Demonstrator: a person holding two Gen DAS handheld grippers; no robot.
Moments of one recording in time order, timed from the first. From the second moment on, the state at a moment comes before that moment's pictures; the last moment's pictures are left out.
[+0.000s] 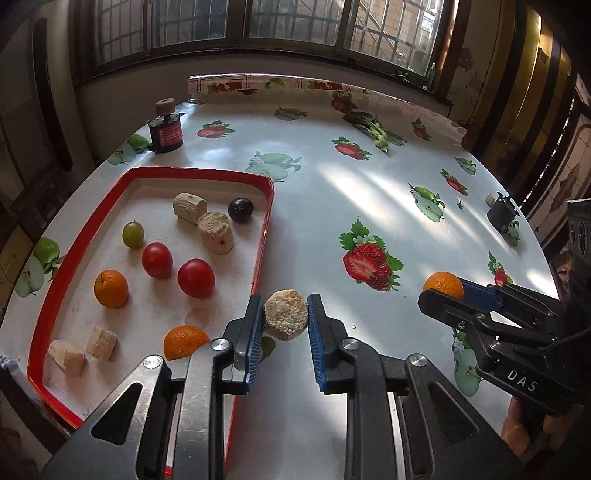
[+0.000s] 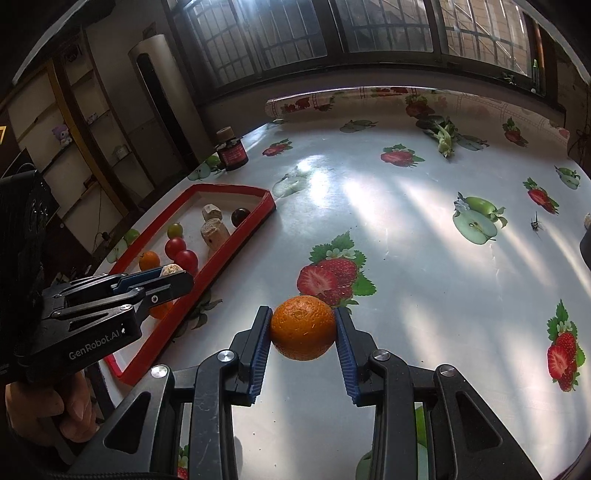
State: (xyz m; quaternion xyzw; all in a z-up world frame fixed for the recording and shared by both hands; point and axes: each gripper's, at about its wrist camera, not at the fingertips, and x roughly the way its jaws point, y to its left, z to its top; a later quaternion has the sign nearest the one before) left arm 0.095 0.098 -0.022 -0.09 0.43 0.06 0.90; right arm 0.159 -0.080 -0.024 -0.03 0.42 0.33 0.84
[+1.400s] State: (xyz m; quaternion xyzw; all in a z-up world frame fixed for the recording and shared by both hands) left arm 0.027 0.199 -0.047 -0.17 0.42 0.13 0.88; right arm 0.126 0.050 -0.032 -0.10 0.43 0.42 0.80
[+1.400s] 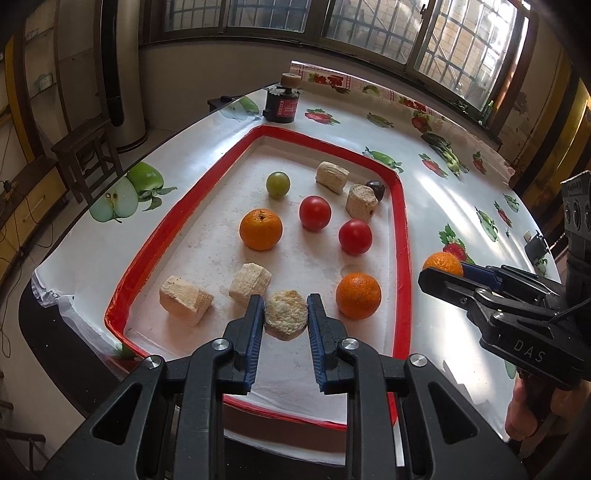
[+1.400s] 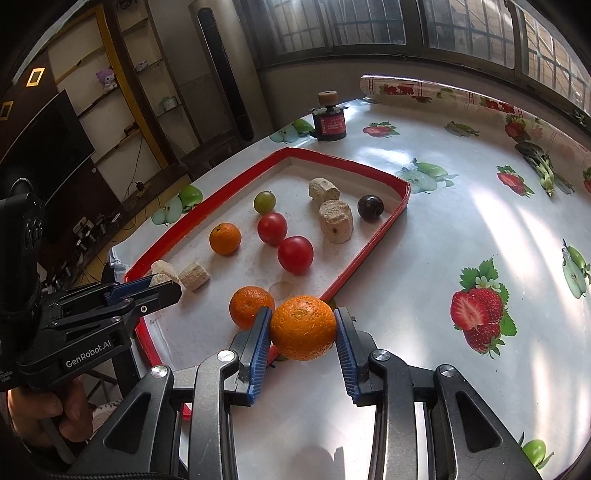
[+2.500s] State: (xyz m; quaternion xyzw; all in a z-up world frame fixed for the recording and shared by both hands) left arm 0.050 0.192 -0.075 -0.18 0.46 0.13 0.86; right arm 0.170 0.098 -0.054 -0.10 0.45 0.42 0.78
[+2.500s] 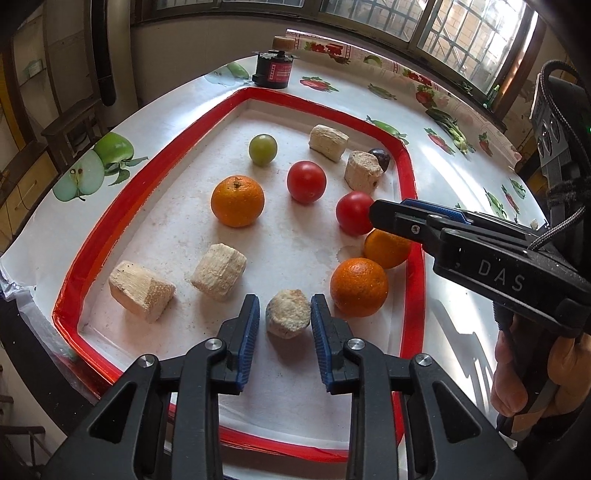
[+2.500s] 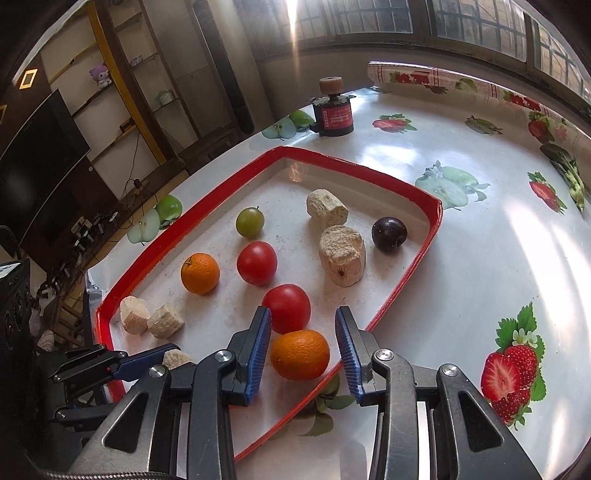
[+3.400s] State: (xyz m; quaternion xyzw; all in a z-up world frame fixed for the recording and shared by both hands) left arm -0.020 0.175 -0.050 -0.11 0.42 0.15 0.89; right arm 0.117 0.049 -0.018 -0.15 0.35 0.52 0.76
